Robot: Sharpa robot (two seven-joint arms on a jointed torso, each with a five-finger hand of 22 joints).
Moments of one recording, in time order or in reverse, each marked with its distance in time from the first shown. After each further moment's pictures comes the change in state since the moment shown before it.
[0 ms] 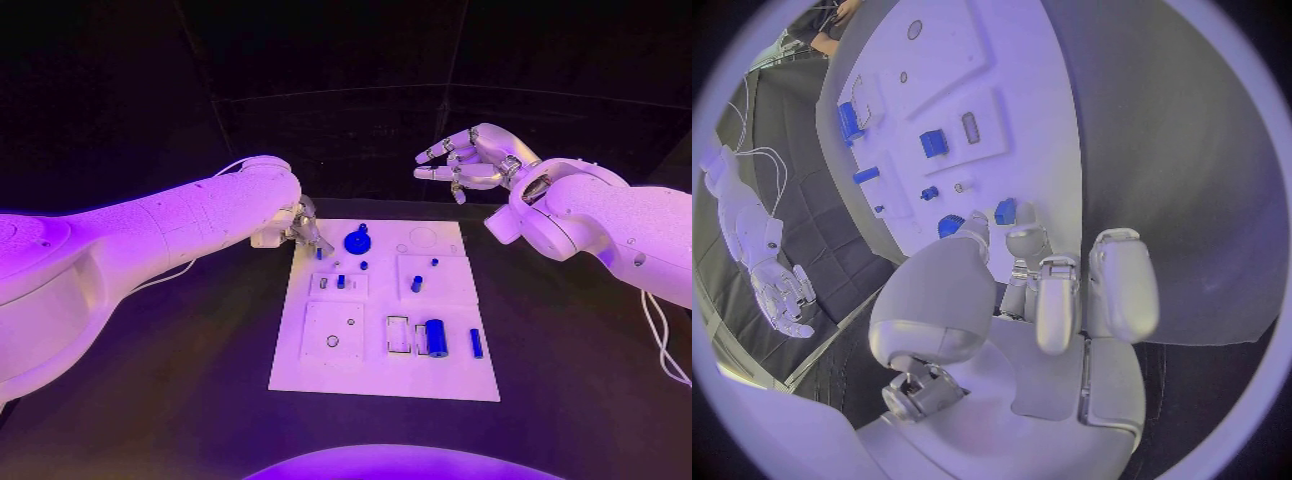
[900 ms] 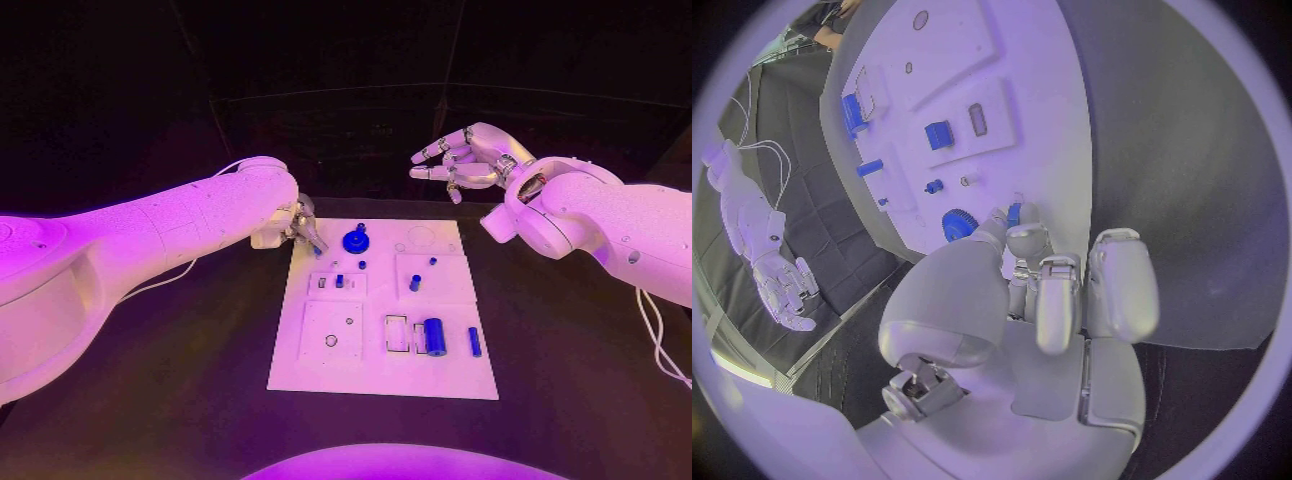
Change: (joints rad) left arm -0.003 -0.002 -0.001 0.001 0.031 -0.043 0.015; left_hand 0.194 0.119 0.131 -0.152 -0.001 0.013 -0.010 -0.019 -0.018 0.000 -0.007 0.000 -0.010 0.000 0.000 0.000 0.000 0.000 0.003 -0.003 0.000 -0.002; right arm 0.000 0.006 0.000 -0.003 0.000 0.008 -0.004; right_hand 0.008 0.008 0.000 0.000 0.015 0.000 0.000 0.004 0.000 0.000 0.000 0.000 0.000 0.000 0.000 -0.002 0.001 0.000 0.000 0.000 0.000 0.000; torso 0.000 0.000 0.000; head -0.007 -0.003
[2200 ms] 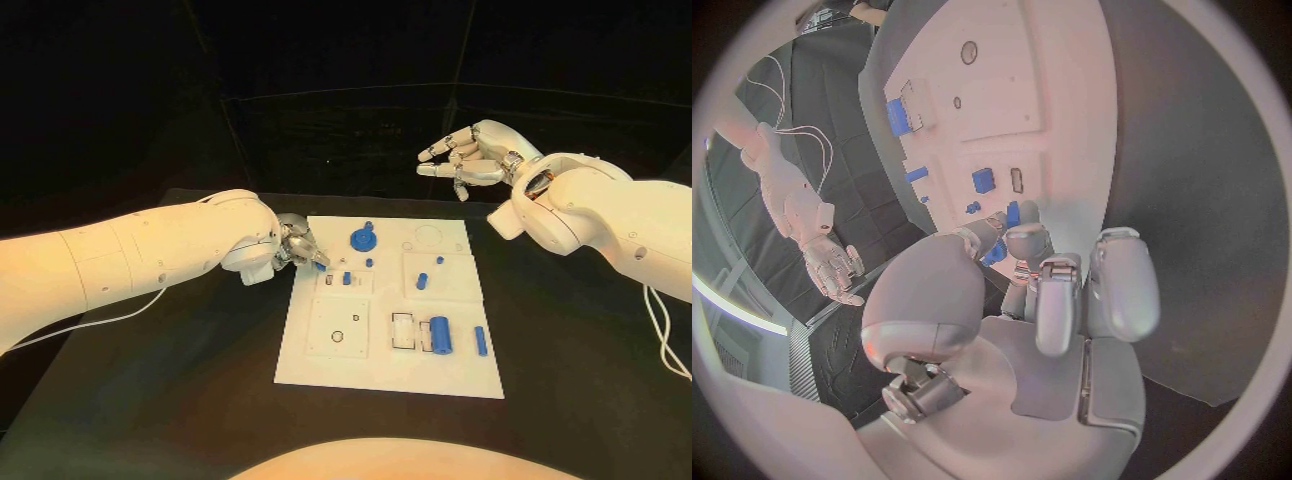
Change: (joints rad) left arm -0.030 -0.281 -0.049 0.440 0.162 -0.286 0.016; left_hand -0.240 -0.133 0.505 -0.066 0.000 0.004 -0.007 0.074 0.028 0.027 -0.009 -0.005 -0.014 0.004 -0.004 0.000 0.000 0.000 0.003 -0.003 -0.013 -0.001; right arm 0.000 0.001 -0.001 -0.019 -0.004 0.020 -0.007; right_hand 0.009 0.009 -0.008 0.002 0.045 0.000 0.000 0.003 0.000 0.000 0.000 0.000 0.000 0.000 0.000 -0.001 0.000 0.000 0.000 0.000 -0.004 -0.004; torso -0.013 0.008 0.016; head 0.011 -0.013
